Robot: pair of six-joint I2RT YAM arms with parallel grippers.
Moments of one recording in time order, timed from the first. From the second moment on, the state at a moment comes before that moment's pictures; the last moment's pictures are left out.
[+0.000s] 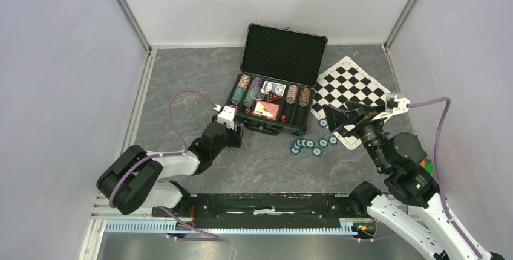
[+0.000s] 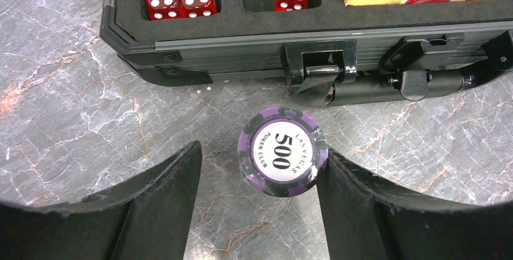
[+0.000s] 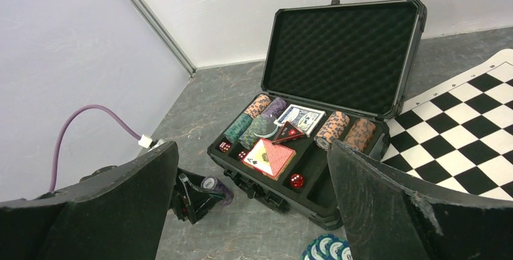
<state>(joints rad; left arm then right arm) -0.65 1.33 0.30 0.59 -0.23 -0.17 0.68 0.42 0.78 -0.25 0.29 0.43</state>
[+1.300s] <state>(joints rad) -0.65 1.05 0.77 -0.31 0.15 -0.50 0.68 0.67 0.54 -0.25 0.05 0.21</state>
